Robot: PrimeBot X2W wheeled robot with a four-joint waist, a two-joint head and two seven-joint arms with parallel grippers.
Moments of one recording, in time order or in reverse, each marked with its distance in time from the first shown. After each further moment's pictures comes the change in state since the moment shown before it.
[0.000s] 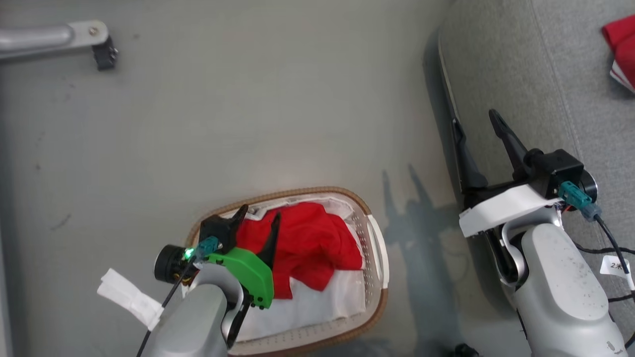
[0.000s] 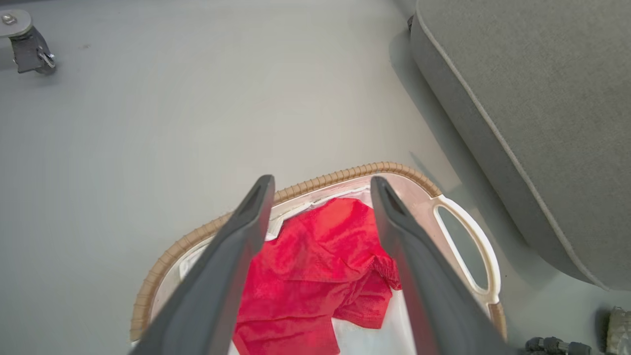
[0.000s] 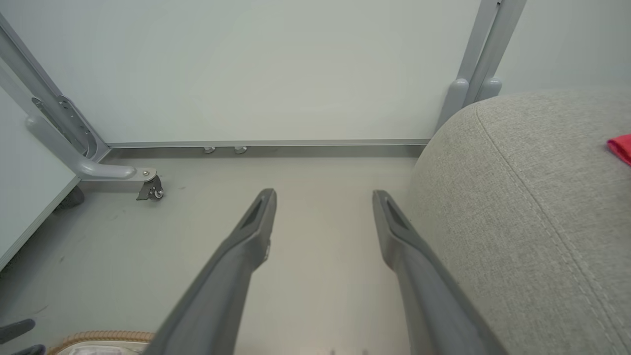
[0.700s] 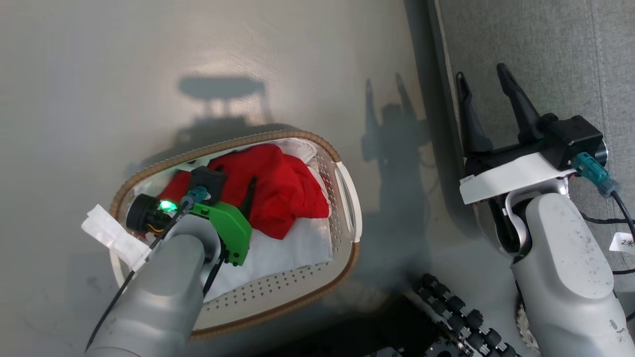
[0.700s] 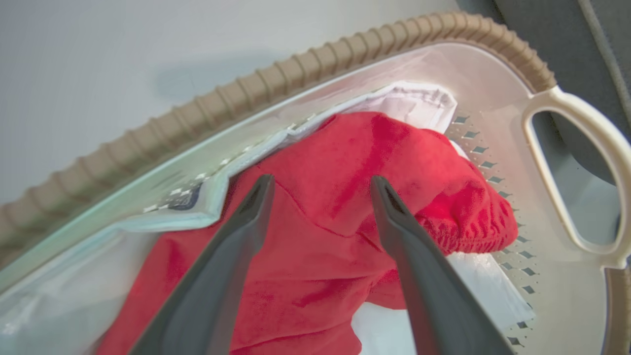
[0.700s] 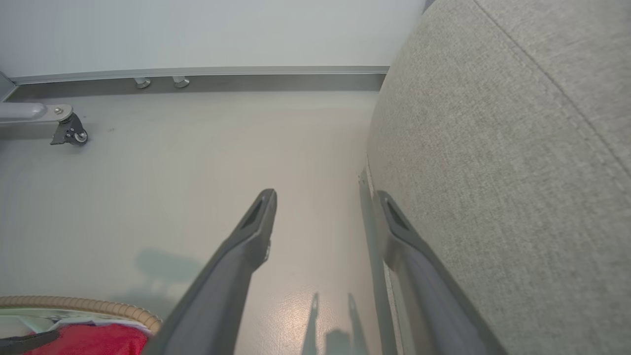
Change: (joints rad) left arm -0.268 0.038 -0.167 0.259 -0.045 0.000 0.000; right arm -0.081 0.018 -0.015 -0.069 -0.002 0.000 0.000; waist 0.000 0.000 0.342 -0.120
